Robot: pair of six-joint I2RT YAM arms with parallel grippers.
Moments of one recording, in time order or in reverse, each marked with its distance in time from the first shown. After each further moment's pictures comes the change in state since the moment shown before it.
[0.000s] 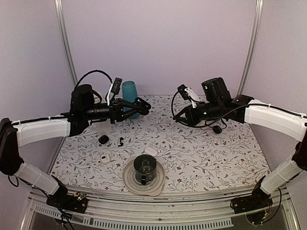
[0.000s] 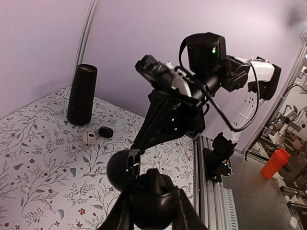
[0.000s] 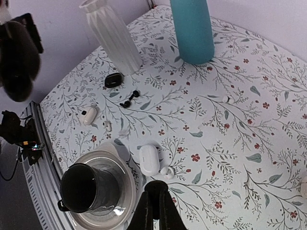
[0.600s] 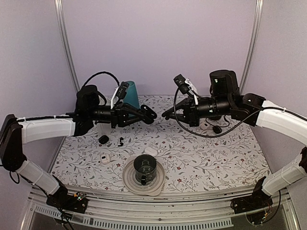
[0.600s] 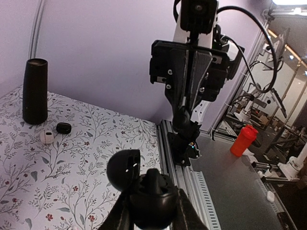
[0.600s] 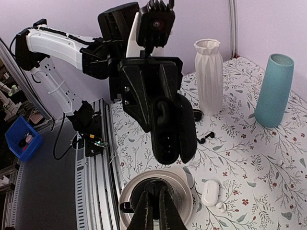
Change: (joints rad) left arm -0.037 0.065 0.018 0.046 0.207 0.000; right arm 0.117 -0.145 0.022 0.089 -0.251 -0.086
